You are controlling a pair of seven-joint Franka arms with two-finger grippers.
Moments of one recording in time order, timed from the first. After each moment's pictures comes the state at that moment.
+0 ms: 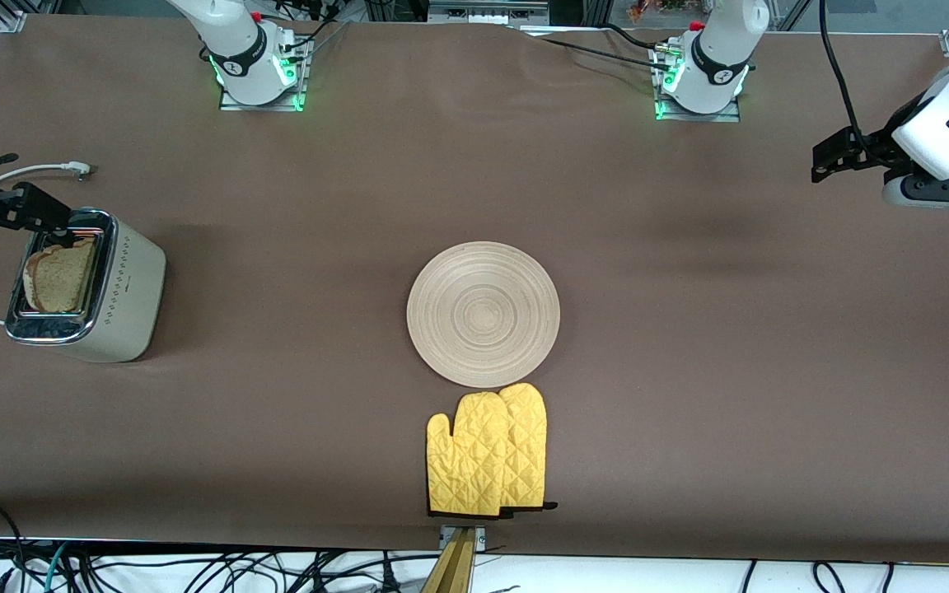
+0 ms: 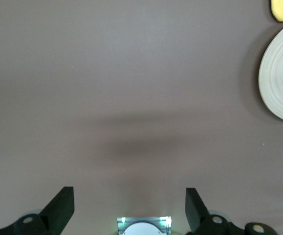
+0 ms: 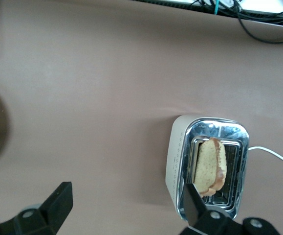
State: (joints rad) left arm 0.10 -0.03 -0.15 -1.63 0.00 1.43 -0.01; right arm 0.03 0.12 -0.02 -1.45 -0.04 1.64 -0.09
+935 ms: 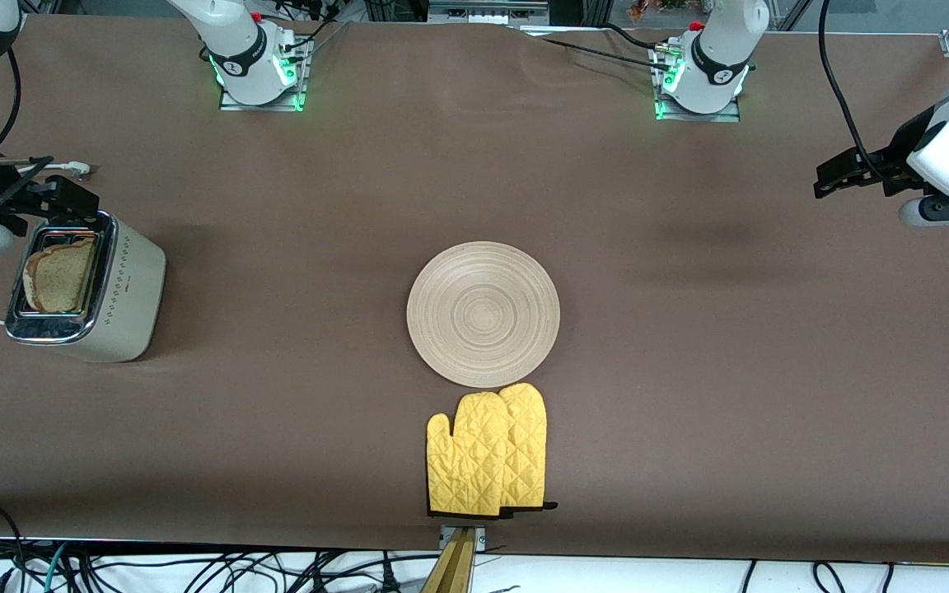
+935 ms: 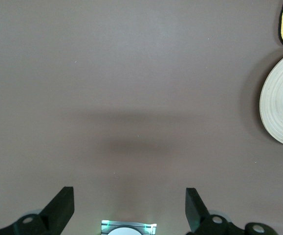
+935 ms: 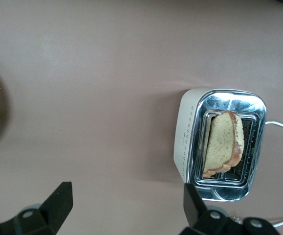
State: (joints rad) left arm 0.12 0.00 -0.16 -1.62 -0.02 1.47 -0.11; right arm 0.03 0.11 0.00 -1.50 -0.04 1.59 -0.06
